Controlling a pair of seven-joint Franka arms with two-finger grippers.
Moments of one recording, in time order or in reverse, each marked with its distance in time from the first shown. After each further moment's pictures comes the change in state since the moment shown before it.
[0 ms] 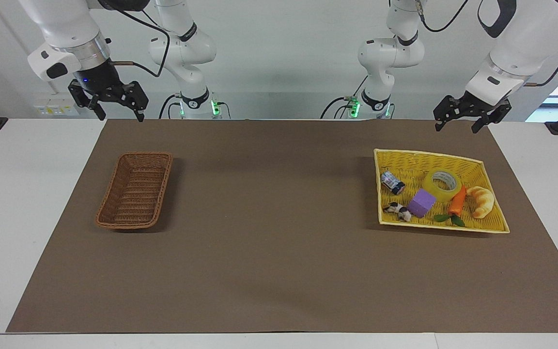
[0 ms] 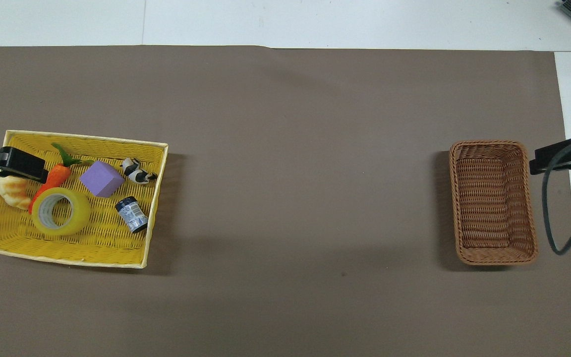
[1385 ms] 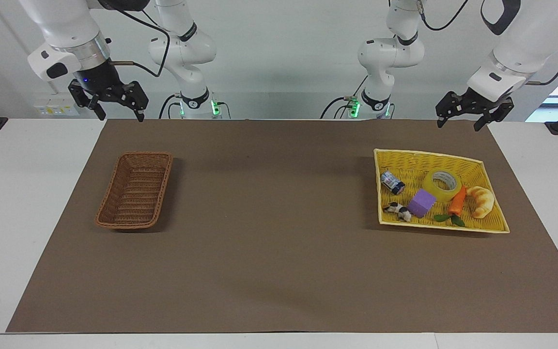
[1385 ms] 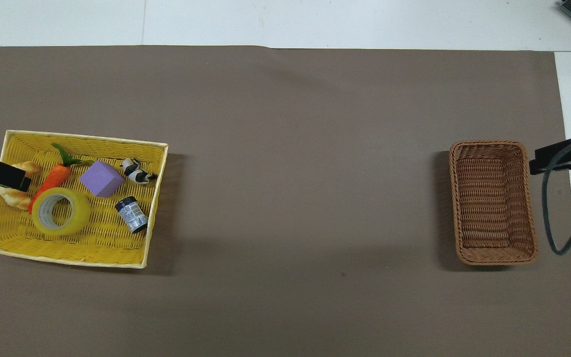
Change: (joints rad) left arm 0.044 -0.013 0.014 -0.011 -0.009 -0.011 0.208; right arm 0.000 0.000 0.000 0.000 0.000 0.000 0.000
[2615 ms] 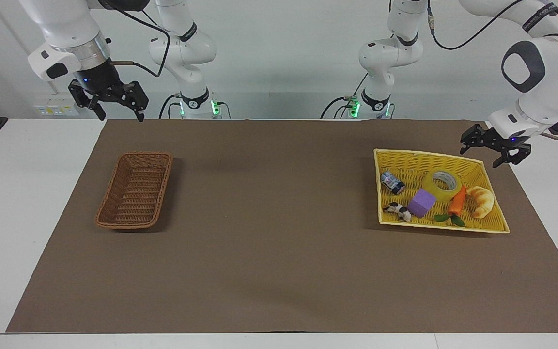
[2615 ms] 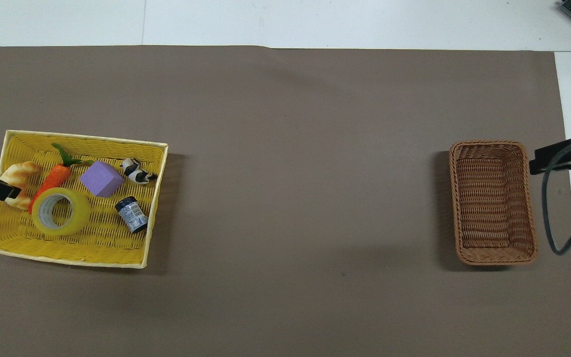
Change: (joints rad) left arm 0.169 0.062 0.008 -0.257 -0.002 0.312 0.453; right arm 0.000 0.000 0.000 0.000 0.000 0.000 0.000
